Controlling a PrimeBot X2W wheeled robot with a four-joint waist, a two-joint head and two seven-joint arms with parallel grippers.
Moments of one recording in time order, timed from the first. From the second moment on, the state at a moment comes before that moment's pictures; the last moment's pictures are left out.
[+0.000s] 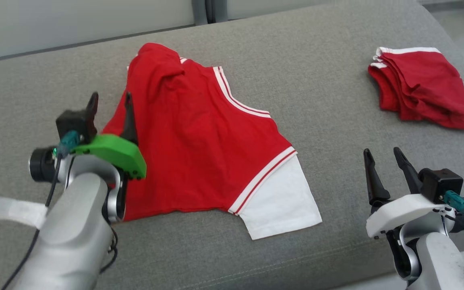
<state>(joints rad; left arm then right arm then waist) -0.72 0.23 -0.55 0.73 -0.63 0.15 -0.26 -0.19 -0.08 0.00 0.25 0.21 0.13 -0.14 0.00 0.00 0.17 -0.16</state>
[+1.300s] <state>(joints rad) 0.10 0.39 -0.36 0.03 -0.70 0.31 -0.26 0.02 -0.08 0.06 0.03 0.18 0.13 -0.05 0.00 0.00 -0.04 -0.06</state>
